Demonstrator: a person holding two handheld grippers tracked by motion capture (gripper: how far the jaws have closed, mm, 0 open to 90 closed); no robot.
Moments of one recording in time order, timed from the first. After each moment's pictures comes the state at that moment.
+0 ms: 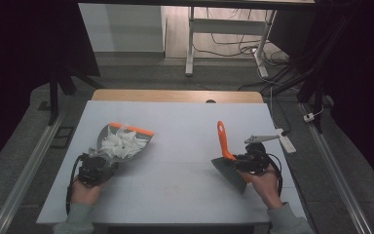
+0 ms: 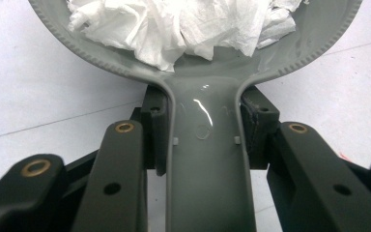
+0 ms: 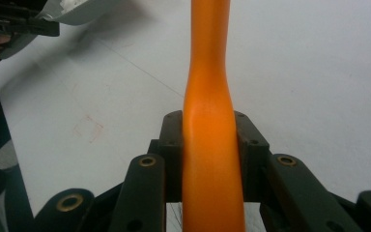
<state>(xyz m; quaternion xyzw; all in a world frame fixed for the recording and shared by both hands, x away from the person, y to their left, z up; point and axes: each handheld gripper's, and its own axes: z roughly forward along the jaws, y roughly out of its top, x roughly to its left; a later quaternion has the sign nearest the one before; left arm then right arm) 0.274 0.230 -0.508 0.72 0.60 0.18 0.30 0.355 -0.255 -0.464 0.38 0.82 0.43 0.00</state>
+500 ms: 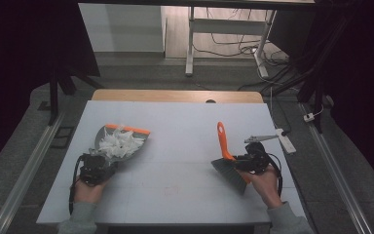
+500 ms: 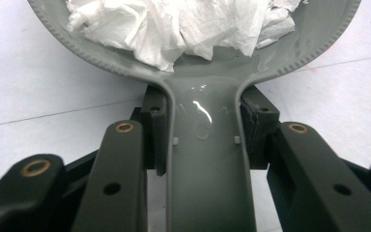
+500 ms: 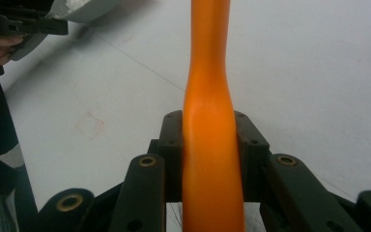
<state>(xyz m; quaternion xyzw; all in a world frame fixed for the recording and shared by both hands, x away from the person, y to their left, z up) 0.280 0.231 -0.519 0.70 0.63 0.19 0.28 0.361 -0.256 -0.472 0.39 0.82 0.42 -0.02</state>
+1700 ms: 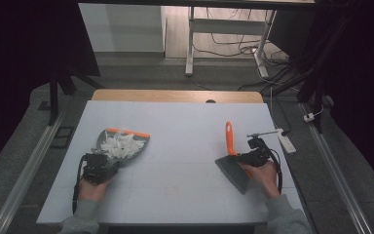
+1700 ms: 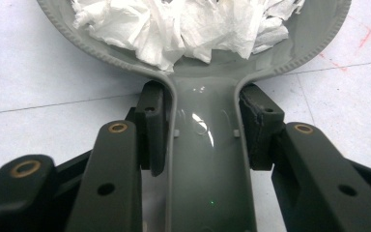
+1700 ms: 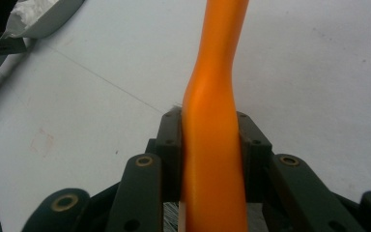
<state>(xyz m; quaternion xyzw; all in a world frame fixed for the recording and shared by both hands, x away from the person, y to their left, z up) 0.291 0.229 -0.530 0.70 0.64 0.16 0.27 0.404 -0.277 -0.504 0.48 0.79 0.38 -0.07</state>
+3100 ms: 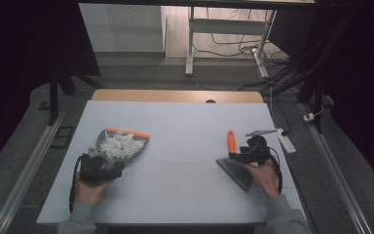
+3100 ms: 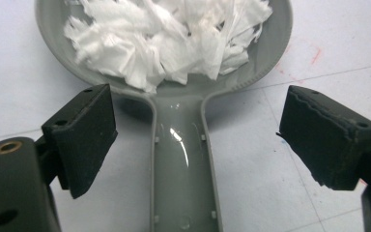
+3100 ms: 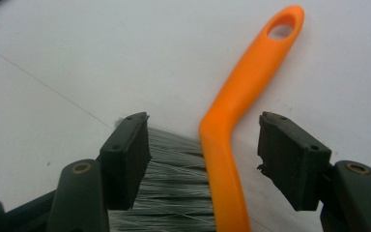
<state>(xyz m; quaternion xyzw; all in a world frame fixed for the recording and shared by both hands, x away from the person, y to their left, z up) 0.275 0.230 -0.512 0.70 0.60 0.20 0.31 0.397 -0.271 -0.490 0.45 0.82 0.34 0.09</state>
